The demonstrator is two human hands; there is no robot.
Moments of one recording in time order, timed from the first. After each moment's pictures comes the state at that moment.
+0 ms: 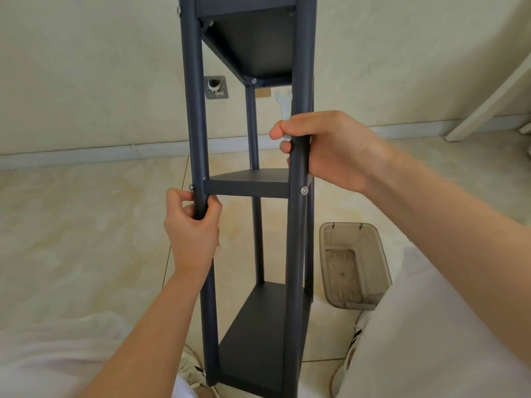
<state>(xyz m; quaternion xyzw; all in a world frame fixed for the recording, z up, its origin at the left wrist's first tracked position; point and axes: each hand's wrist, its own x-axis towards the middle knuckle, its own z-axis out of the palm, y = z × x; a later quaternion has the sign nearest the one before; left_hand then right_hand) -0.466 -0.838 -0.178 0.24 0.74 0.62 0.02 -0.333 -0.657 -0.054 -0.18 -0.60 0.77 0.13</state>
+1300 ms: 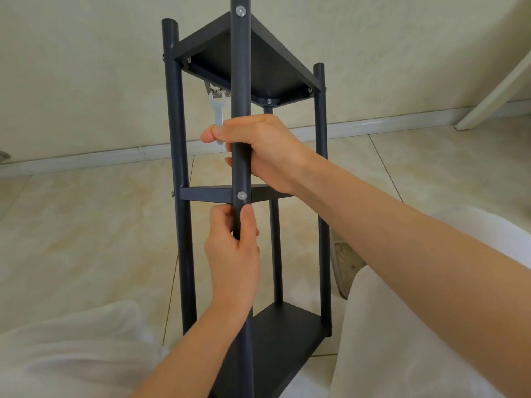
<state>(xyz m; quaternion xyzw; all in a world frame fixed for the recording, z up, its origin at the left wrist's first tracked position) -0.391 -0.835 -0.162 0.24 0.75 0.61 0.10 -0.391 -0.702 -0.062 -0.17 -0.64 0.73 0.17</state>
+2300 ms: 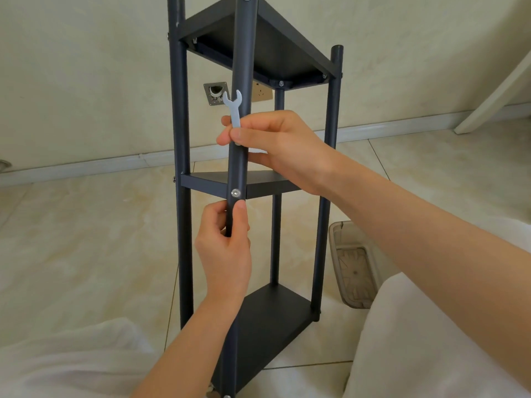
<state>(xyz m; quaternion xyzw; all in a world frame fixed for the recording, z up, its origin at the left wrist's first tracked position) -0.414 -0.828 -0.167 0.25 0.71 0.65 0.04 -0.375 -0.683 -0.062 -0.11 -0.70 0.68 0.20</state>
